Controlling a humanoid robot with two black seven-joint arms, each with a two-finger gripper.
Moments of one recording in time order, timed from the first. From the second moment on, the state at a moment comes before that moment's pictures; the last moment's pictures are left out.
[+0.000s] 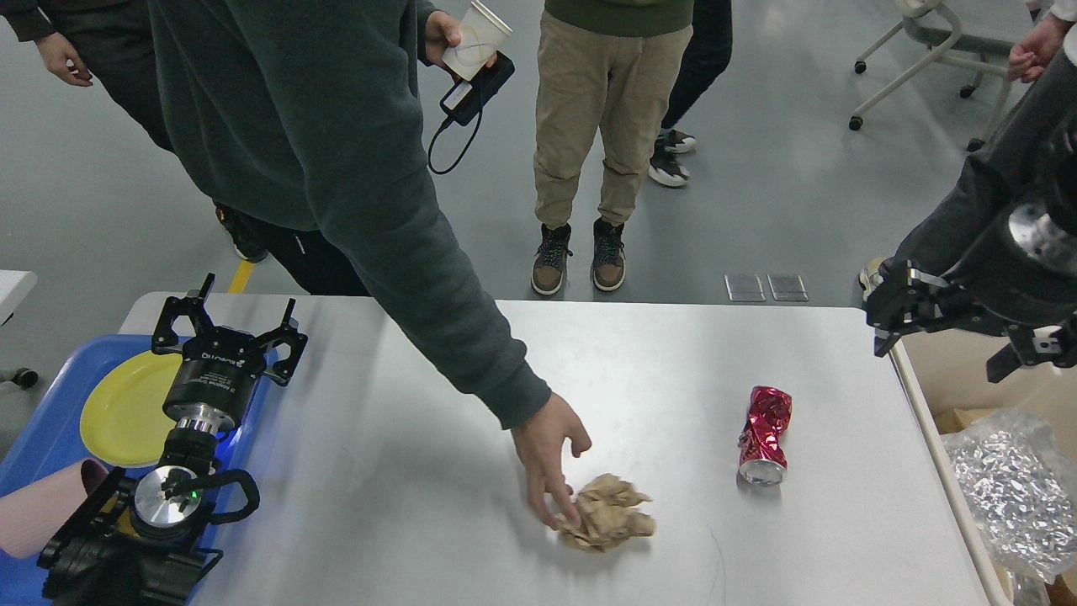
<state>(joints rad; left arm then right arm) -0.37 0.12 -1.46 -0.65 0.10 -0.61 -0.11 2.28 -0.45 -1.46 1.47 0.06 0.74 -0.24</state>
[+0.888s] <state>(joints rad) -0.37 0.12 -1.46 -0.65 0.10 -0.61 -0.11 2.57 -0.28 -1.32 1.70 0.11 0.83 -0.24</state>
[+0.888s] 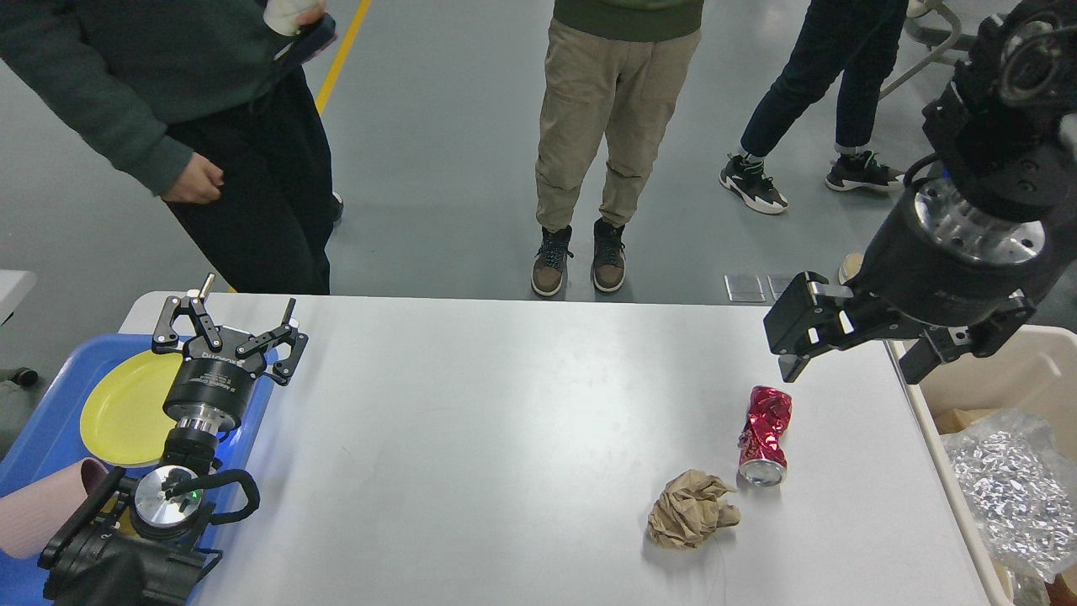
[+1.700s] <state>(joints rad) -0.37 0.12 -1.46 -0.65 0.10 -0.61 -0.11 2.03 -0.17 -1.22 1.61 0.12 0.35 -0.24</state>
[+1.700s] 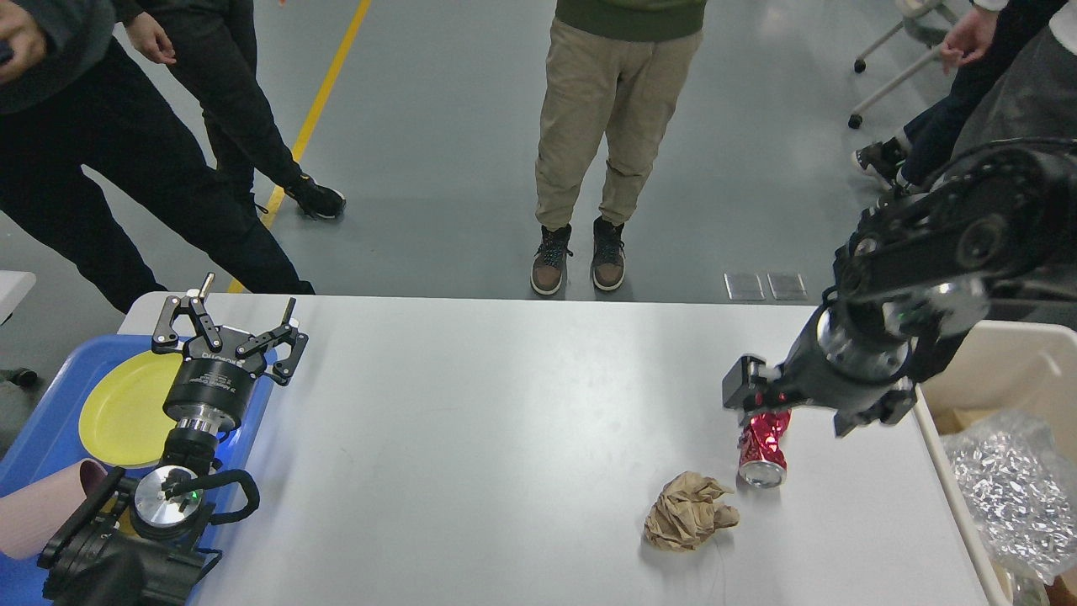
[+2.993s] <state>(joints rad) -0.37 0.12 -1.46 -0.65 0.10 -0.61 -0.11 1.34 0.03 -1.06 1.01 0.12 0.27 -0.29</state>
